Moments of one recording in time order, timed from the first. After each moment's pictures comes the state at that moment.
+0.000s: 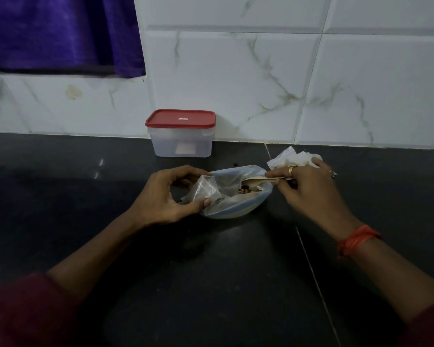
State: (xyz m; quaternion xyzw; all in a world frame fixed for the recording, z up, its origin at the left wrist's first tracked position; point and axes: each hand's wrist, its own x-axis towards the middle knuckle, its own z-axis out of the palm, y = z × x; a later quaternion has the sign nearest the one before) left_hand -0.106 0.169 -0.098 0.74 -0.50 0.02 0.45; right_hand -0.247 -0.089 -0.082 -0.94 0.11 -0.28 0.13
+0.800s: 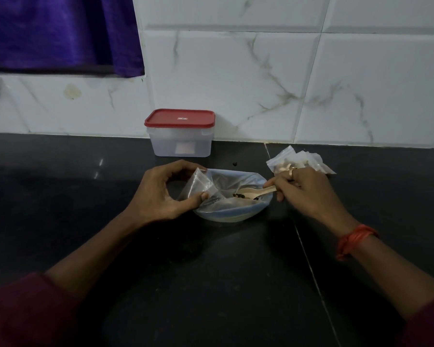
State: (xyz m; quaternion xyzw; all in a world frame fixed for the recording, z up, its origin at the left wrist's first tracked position) left_hand -0.106 0.171 -0.096 0.72 -0.49 0.04 0.48; right_hand -0.250 -0.085 -0.080 -0.91 0.14 -0.22 0.32
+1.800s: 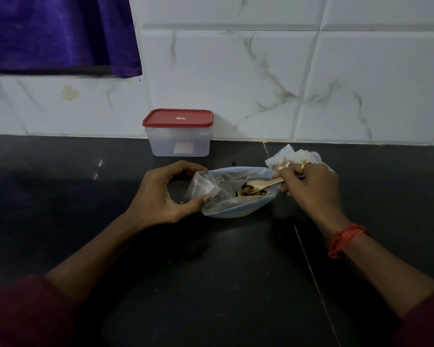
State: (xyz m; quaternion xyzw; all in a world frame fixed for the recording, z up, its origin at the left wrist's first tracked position) left_hand -0.112 0.167 -0.095 0.72 -0.51 0.06 0.46; right_hand -0.246 -0.086 -0.088 -0.85 0.24 -0.33 0.34
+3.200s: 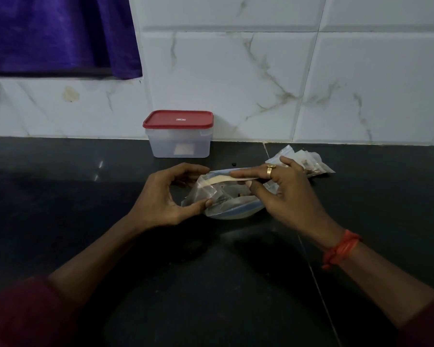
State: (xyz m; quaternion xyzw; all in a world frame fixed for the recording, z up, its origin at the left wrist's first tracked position) left_hand -0.111 0.166 -0.097 0.73 -0.51 0.06 0.46; right_hand -0.248 -0.048 -0.080 -0.90 -0.03 -0.32 0.29
